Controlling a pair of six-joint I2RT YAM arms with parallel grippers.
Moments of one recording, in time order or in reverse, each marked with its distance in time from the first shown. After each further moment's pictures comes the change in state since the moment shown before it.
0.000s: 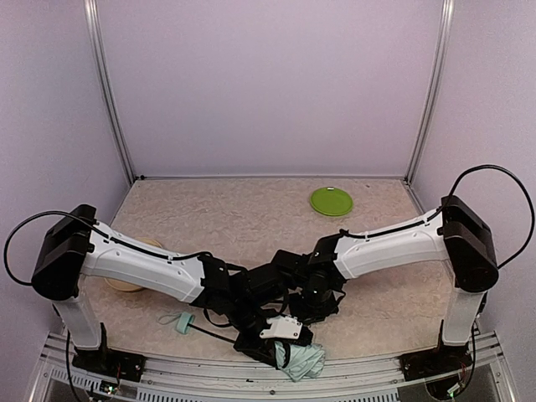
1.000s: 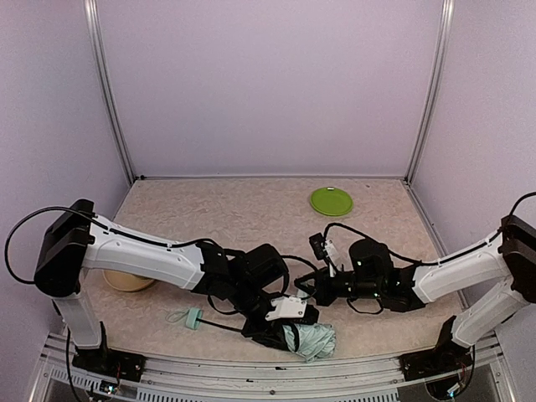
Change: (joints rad) left arm 0.053 0.000 0.038 0.053 0.072 -0.005; right arm -0.174 -0.485 -0.779 1.372 -0.152 -0.516
